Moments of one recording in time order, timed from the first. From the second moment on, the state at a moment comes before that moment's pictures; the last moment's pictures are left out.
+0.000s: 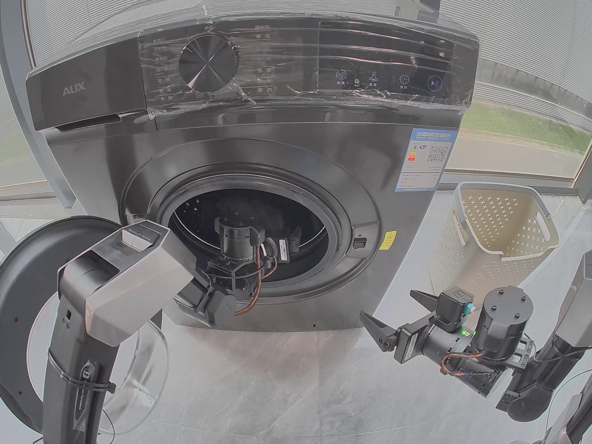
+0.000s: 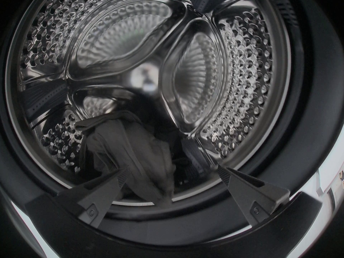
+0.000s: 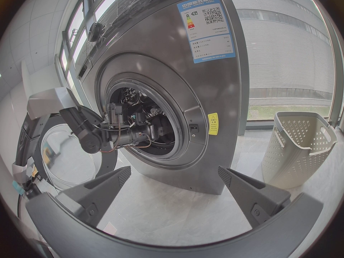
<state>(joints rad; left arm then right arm) -0.48 2.49 -1.37 -0.98 0.22 -0.15 0.73 1.91 -0.24 -1.49 -0.24 0.18</state>
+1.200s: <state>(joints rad) -0.74 1.55 -0.21 -1.20 0.25 -0.21 0.57 1.55 -0.02 -1.42 -0.22 0.14</state>
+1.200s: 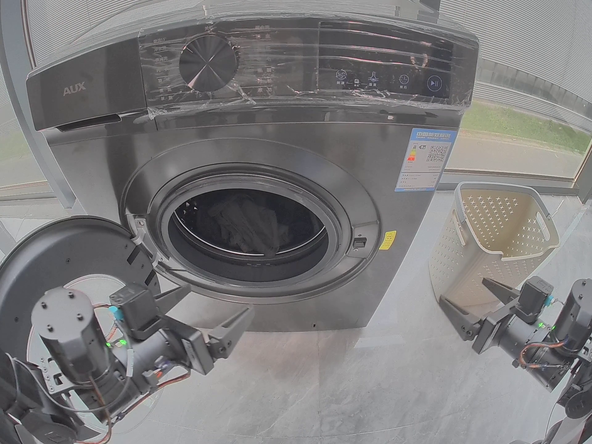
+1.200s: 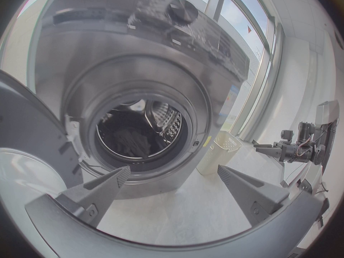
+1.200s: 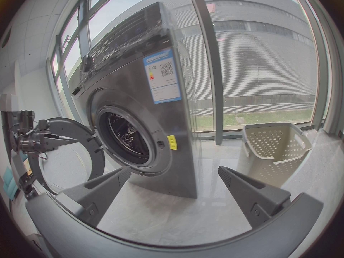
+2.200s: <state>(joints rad) -0.56 0.92 -0.02 -0.81 0.31 -0.08 0.34 0.77 -0.02 -0.56 -0.21 0.10</state>
